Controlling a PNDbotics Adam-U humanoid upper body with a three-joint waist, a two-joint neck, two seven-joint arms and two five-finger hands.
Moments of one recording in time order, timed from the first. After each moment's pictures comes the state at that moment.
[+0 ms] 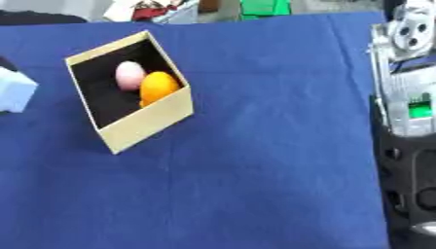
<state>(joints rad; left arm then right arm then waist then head) -0.80 0.76 -0.03 -1.14 -0.68 -0.68 -0.43 -0.81 -0.25 -0.02 -1.82 0.36 0.10 -0.11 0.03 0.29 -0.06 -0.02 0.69</state>
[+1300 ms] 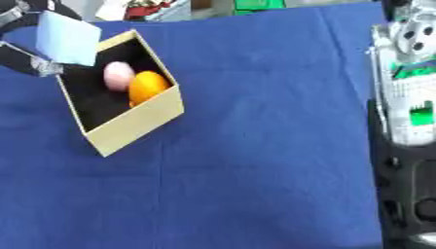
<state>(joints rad) -0.95 0.59 -0.09 -1.08 -0.56 -0.67 -0.29 -0.83 -0.20 0.01 -1.87 0.36 0.10 -0.09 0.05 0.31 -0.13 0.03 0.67</state>
